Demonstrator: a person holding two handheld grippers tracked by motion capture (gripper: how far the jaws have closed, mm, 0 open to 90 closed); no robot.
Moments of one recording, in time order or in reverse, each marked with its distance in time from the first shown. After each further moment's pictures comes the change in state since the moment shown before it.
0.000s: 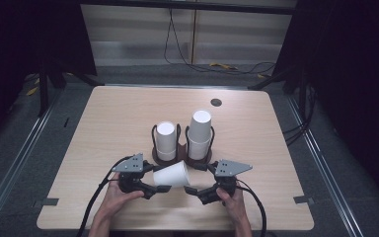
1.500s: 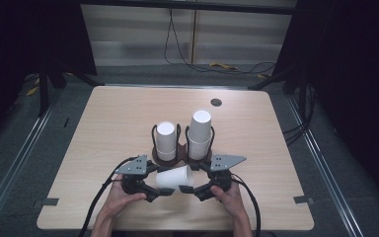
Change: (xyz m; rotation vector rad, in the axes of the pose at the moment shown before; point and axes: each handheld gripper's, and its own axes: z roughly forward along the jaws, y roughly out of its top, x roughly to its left) left arm -0.005 0.007 0.008 -0.010 -0.044 0.059; right arm -0.006 0.015 0.012 0.026 0.141 0.019
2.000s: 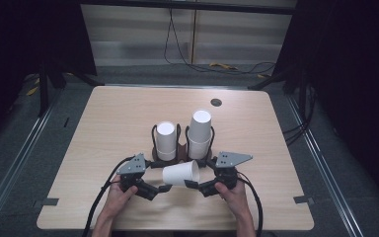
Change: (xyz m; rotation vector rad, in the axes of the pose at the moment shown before) left arm 0.002 -0.010 -0.002 0.030 0.189 -0.070; right arm -0.003 0.004 -0.015 0.009 -0.100 0.018
